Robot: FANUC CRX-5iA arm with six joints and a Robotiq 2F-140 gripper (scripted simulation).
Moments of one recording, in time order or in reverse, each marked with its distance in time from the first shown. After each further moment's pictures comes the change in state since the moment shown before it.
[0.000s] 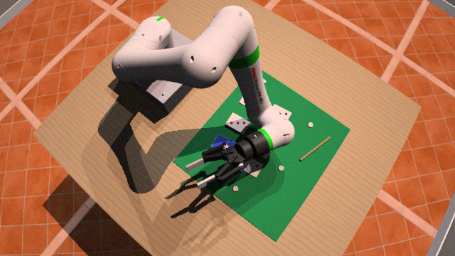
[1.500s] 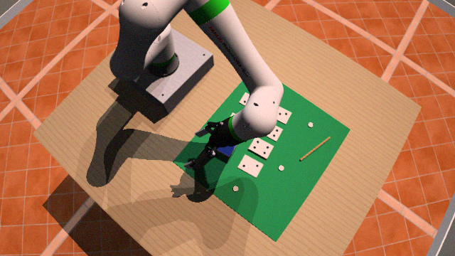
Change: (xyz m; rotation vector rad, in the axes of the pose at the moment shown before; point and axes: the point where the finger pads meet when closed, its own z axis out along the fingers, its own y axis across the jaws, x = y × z) arm -0.045 0.140 -0.041 -0.773 -0.777 0.206
